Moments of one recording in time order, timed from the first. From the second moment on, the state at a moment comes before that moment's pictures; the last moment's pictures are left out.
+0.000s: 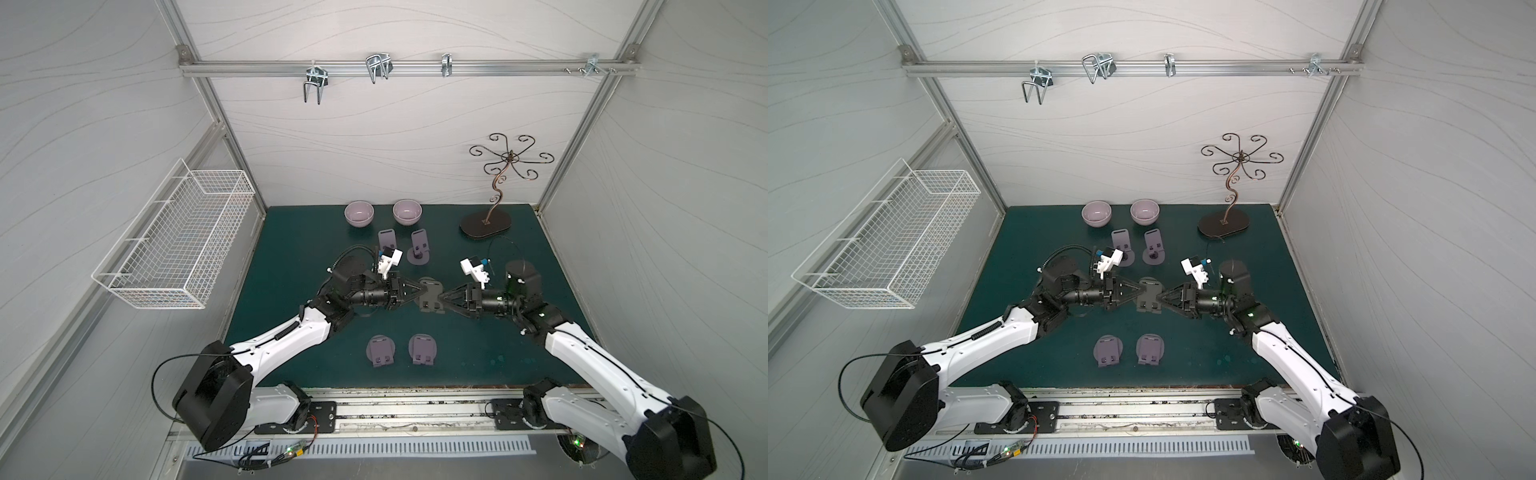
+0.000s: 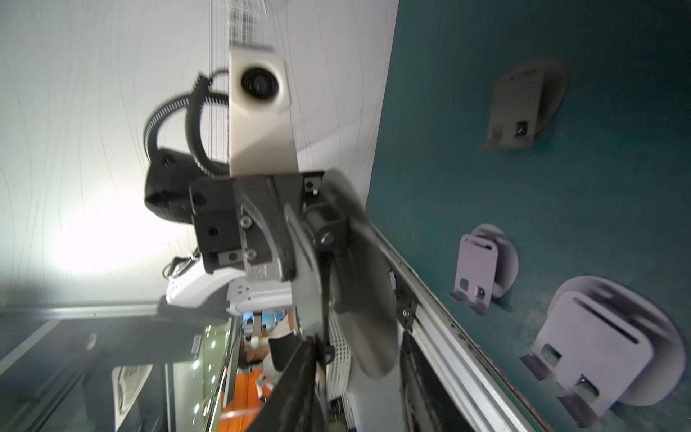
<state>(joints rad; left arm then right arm) -0.63 1.26 0.73 0.38 0.80 -1.26 0.39 0.96 0.62 -0.05 -1.00 0.97</state>
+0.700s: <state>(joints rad) -0.64 1.25 0.73 0.40 0.80 -1.26 0.50 1.02 0.61 0.00 -1.00 0.98</state>
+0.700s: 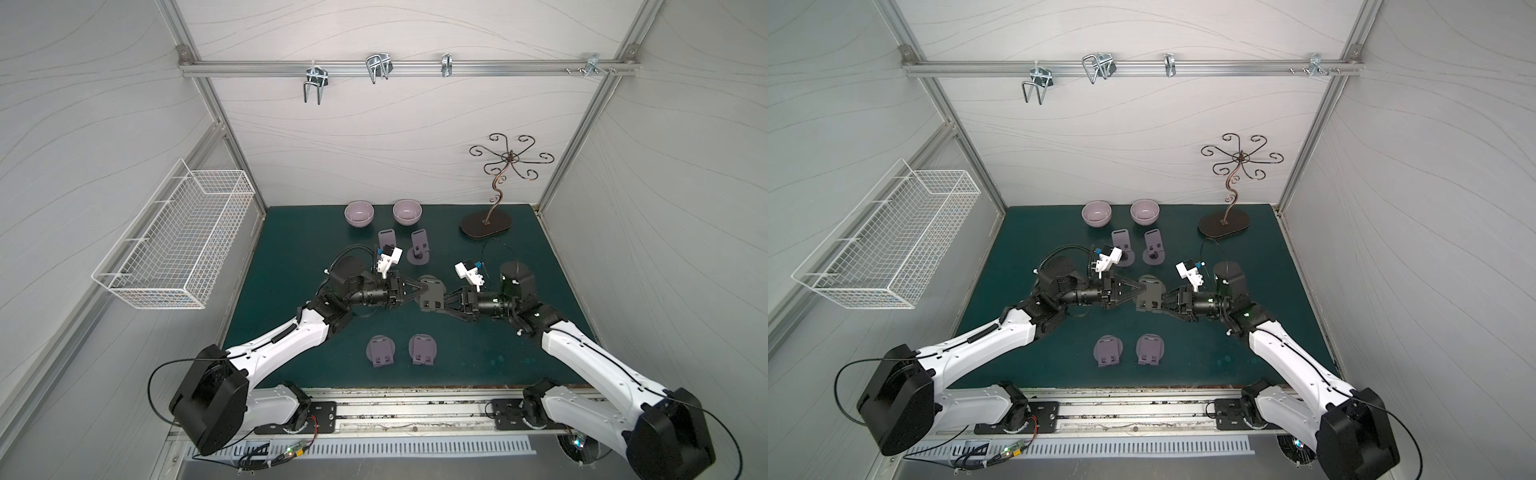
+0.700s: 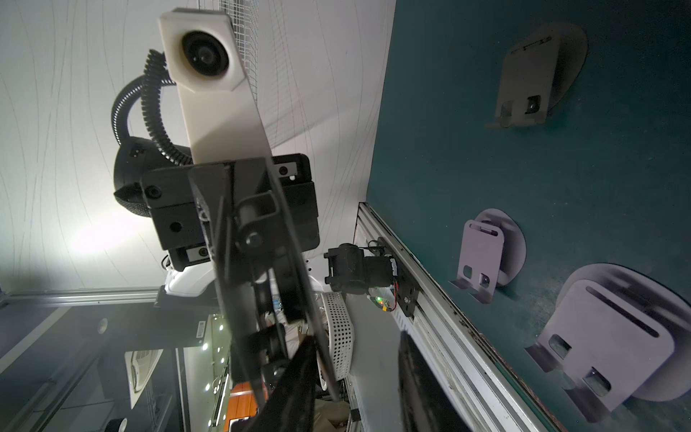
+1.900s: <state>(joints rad) -0.57 1.28 0.91 0.16 0.84 -1.18 0.50 1.16 0.71 0.02 -1.13 0.84</state>
